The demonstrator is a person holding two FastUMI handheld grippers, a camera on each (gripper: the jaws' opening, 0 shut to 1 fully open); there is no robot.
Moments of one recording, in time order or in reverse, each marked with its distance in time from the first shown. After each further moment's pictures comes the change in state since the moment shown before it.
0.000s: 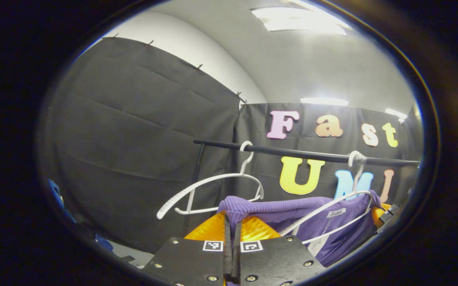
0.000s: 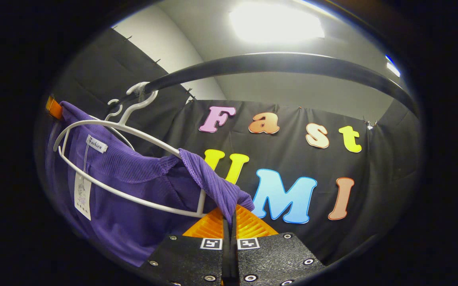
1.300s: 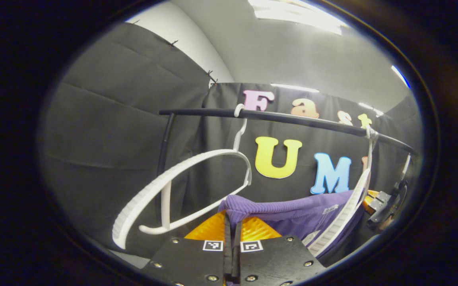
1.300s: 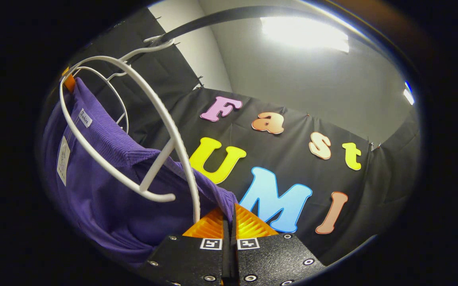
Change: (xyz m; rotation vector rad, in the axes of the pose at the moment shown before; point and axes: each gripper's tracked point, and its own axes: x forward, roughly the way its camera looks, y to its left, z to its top) left arm 0.093 0.006 -0.070 0.021 0.147 -0.299; right arm 0.048 -0.011 -0.065 -0.189 0.036 -0.032
